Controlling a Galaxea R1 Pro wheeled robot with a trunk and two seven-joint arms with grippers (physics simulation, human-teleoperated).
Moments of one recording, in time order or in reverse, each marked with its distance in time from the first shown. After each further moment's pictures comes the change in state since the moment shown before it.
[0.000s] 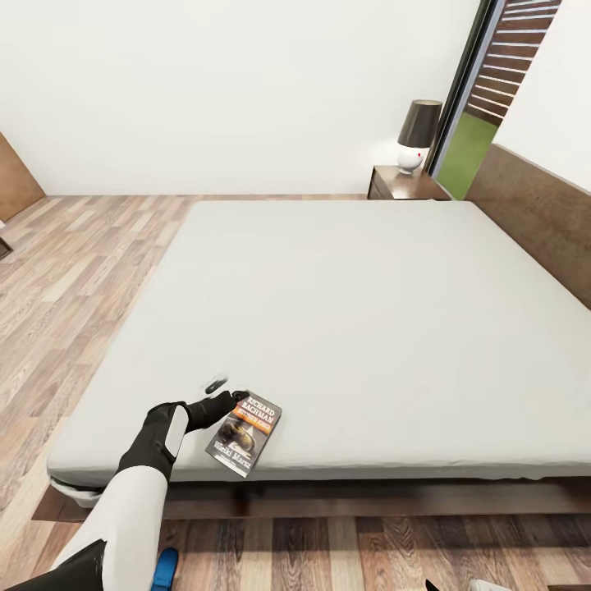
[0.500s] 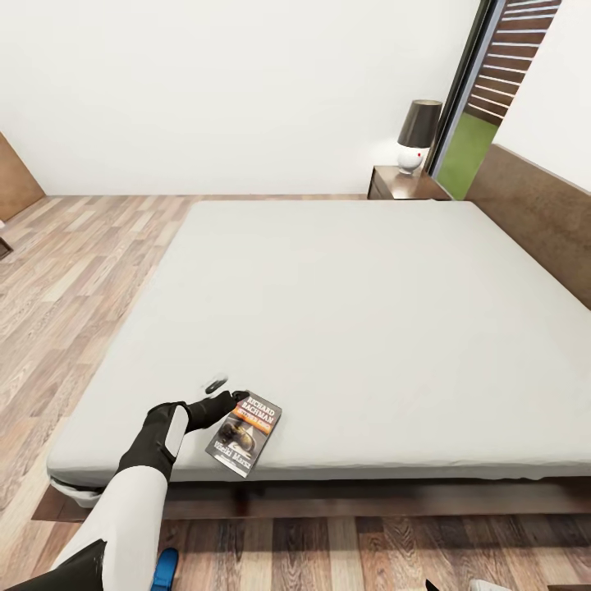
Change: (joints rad) left arm 0.000 0.000 -0.001 0.000 0.000 0.000 0.000; right arm 0.000 0.000 0.000 0.000 0.000 0.000 0.000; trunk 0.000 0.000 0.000
